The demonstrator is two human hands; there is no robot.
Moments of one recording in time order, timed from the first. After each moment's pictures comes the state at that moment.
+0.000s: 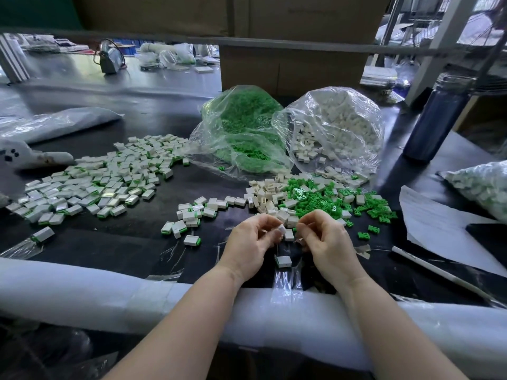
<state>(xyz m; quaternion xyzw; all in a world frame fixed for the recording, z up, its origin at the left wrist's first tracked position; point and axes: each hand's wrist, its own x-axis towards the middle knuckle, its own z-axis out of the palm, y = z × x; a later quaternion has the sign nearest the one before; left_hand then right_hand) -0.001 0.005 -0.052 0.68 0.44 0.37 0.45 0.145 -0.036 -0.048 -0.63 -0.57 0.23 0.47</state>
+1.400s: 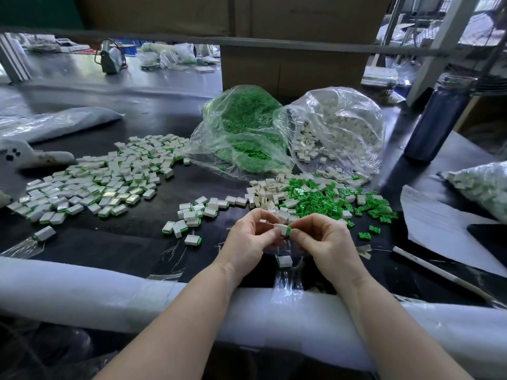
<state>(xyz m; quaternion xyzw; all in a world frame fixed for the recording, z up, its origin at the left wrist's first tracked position) -0.005 0.003 -0.046 0.58 0.36 0.41 0.61 0.141 -0.038 -0.043 -0.55 -0.56 0.32 0.53</state>
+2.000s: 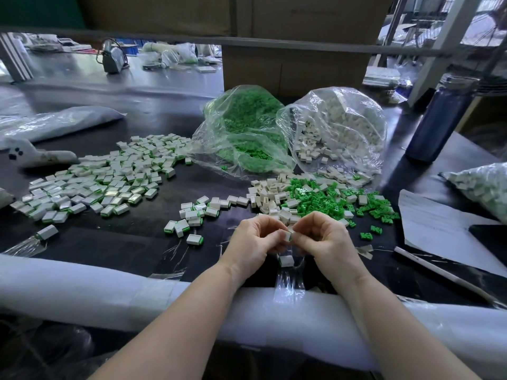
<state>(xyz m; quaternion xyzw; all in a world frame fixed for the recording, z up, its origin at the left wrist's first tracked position) -0.004 0.000 -0.045 0.63 0.37 0.38 0.56 0.140 -0.037 -0.043 -0.55 -0.54 0.36 0.52</state>
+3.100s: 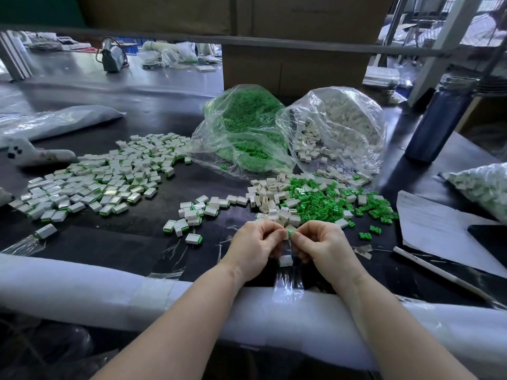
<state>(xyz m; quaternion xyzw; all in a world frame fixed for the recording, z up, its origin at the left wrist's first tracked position) -0.001 0.001 -0.049 0.68 0.42 0.35 0.48 0.140 -0.037 -0.046 -0.59 -0.53 0.39 0.47</state>
